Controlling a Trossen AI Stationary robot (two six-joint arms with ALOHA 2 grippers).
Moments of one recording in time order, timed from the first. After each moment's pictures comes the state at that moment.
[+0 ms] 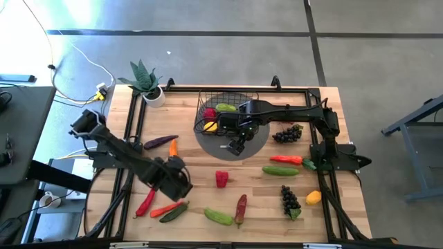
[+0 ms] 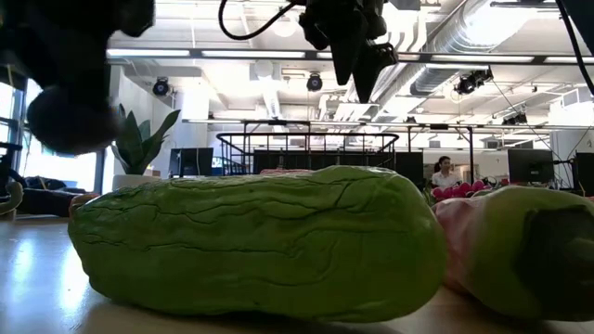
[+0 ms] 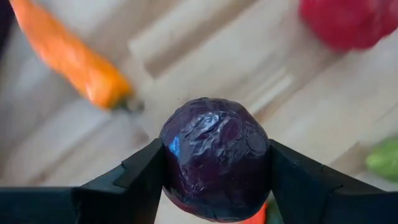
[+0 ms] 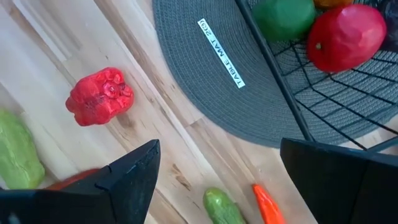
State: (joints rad) left arm -0.45 1.52 1.10 -1.03 -0.32 -1.46; right arm -0.04 1.96 1.95 -1.42 -0.02 0.54
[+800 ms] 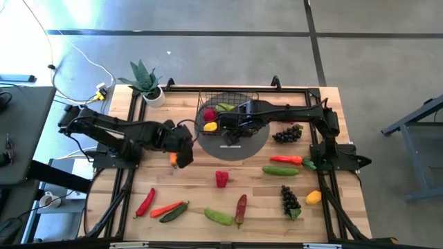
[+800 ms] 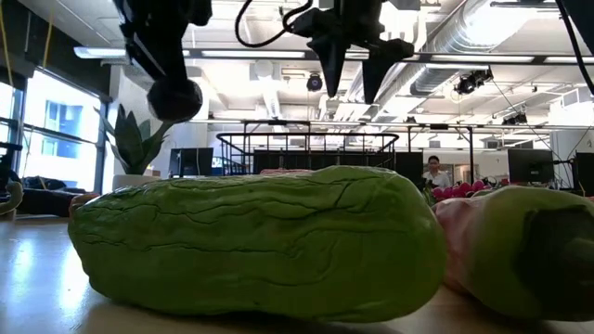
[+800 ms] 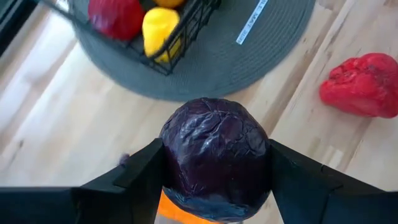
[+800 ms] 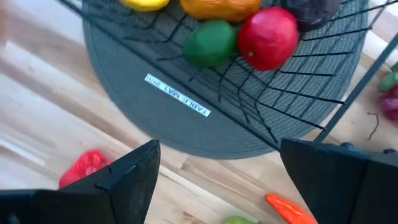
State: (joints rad) left arm -0.06 1.32 1.10 -0.99 -0.38 -0.61; right arm -0.05 1.96 1.95 -1.42 0.18 0.96
